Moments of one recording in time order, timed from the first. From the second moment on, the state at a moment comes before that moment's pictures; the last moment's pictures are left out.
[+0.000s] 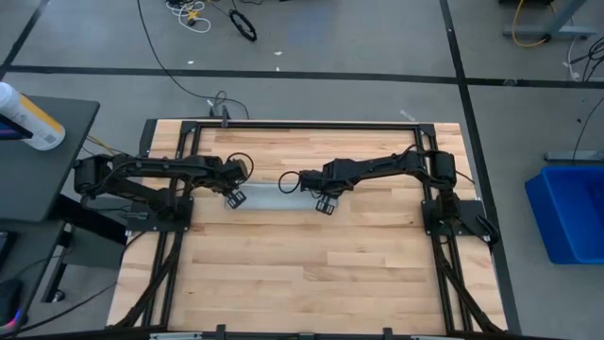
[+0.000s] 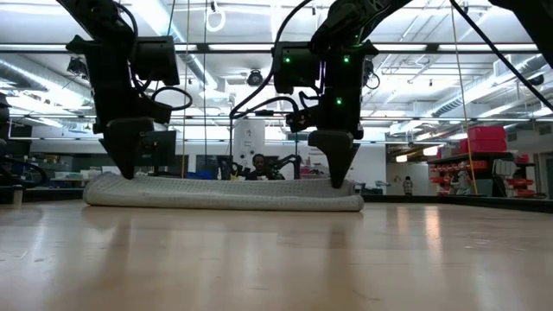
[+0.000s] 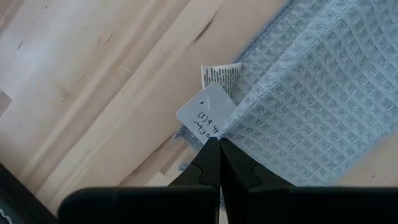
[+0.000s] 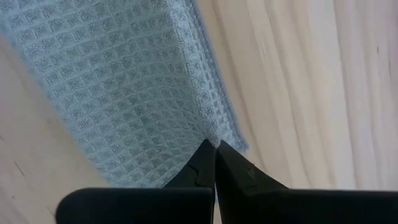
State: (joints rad) left arm 0.27 1.24 0.64 -0.74 -0.27 -0.40; right arm -0.10 2.01 1.46 -0.95 0.29 0.24
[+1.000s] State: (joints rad) left arm 0.35 1.24 0.64 -0.69 -0.27 -0.34; right arm -0.16 2.01 1.46 -0.94 0.32 0.21
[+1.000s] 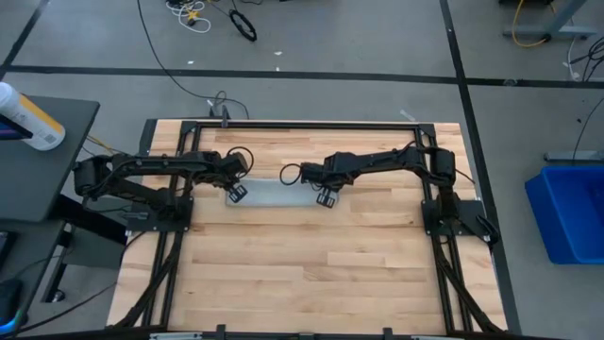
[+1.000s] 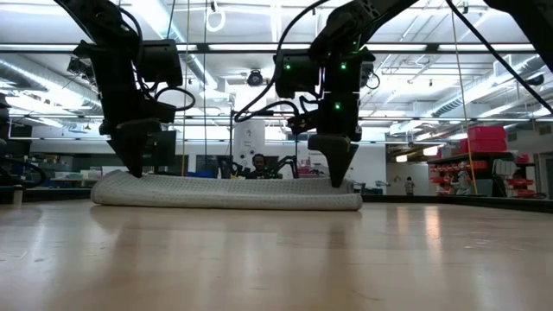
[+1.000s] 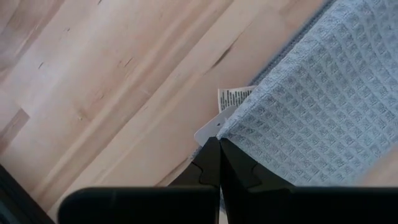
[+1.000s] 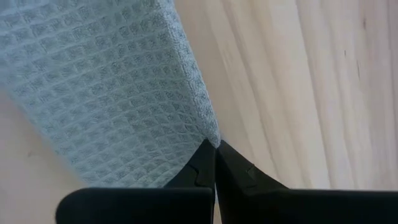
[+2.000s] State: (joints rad) left arm 0.41 1.24 0.64 -0.64 -0.31 -0.37; right arm -0.16 2.01 1.46 -0.93 0.32 0.21
